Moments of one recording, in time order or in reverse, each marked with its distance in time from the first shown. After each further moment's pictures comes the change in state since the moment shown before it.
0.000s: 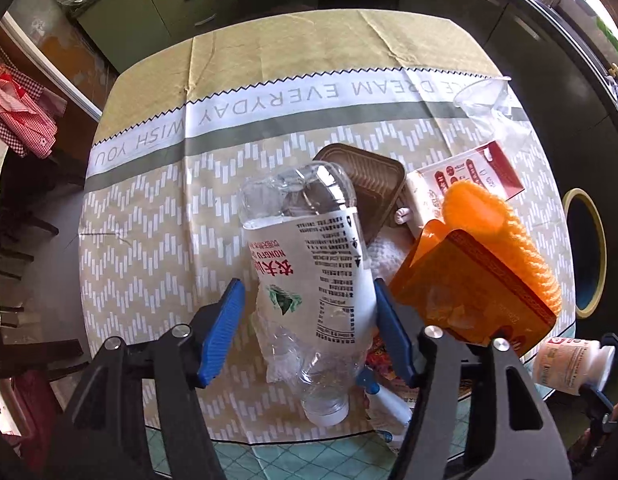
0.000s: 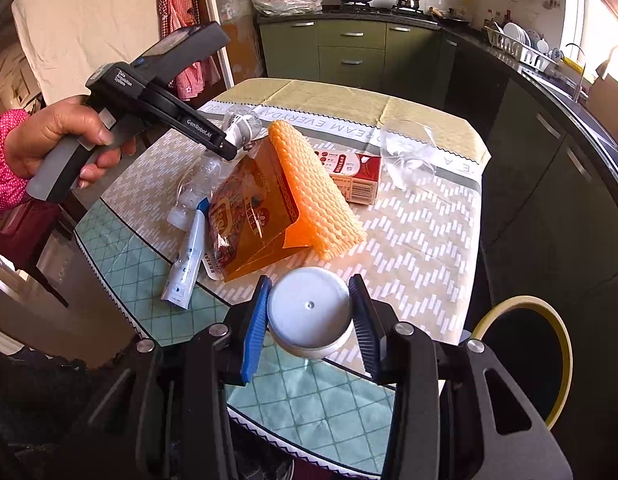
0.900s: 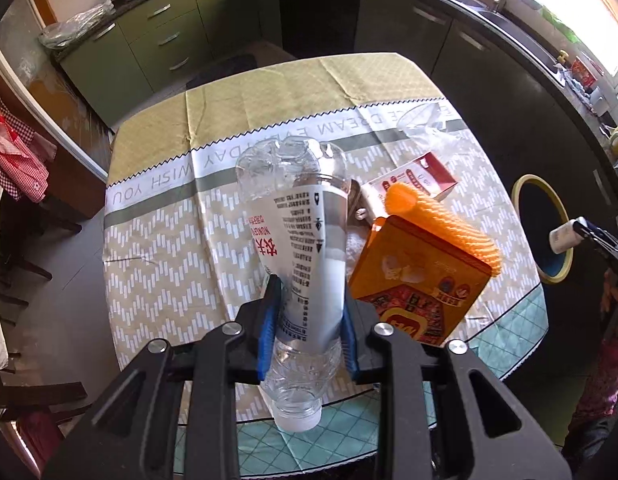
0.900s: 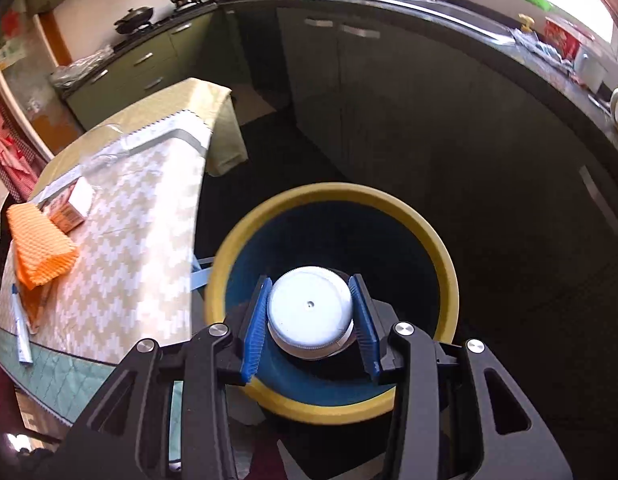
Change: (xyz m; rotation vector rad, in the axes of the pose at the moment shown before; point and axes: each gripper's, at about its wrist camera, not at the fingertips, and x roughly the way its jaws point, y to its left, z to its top) left arm -0.086 0.009 -0.025 0.125 -0.152 -0.078; right arm -0.021 -0.249 -0.116 0.596 0.038 -0.353
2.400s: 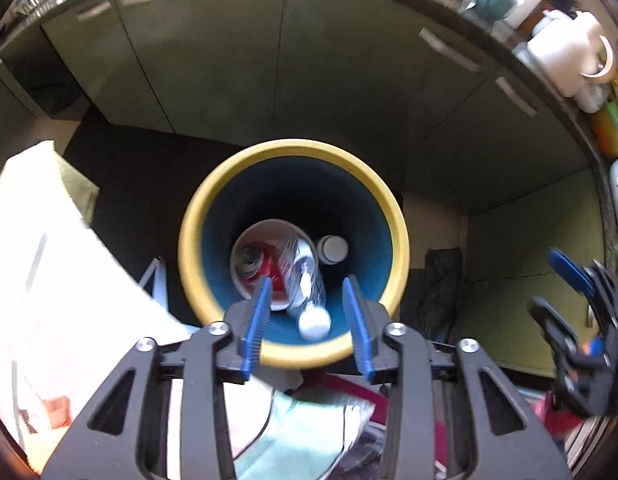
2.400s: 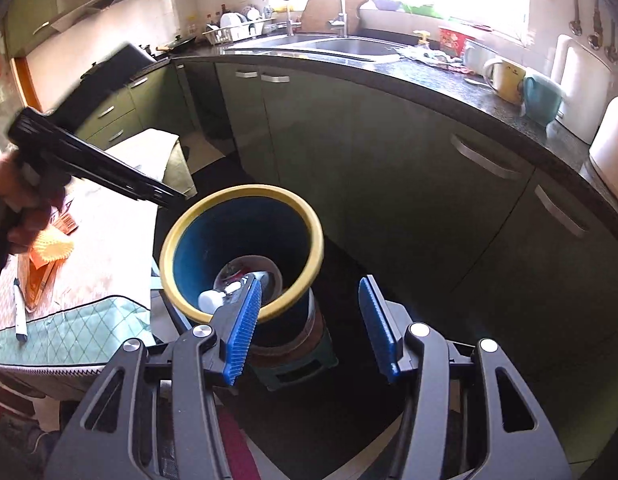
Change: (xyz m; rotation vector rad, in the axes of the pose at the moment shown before) left arm 0.094 -0.420 0.071 0.607 0.156 -0.338; right arm -0.147 -0.068 -0.108 0.100 -0.190 -0.117
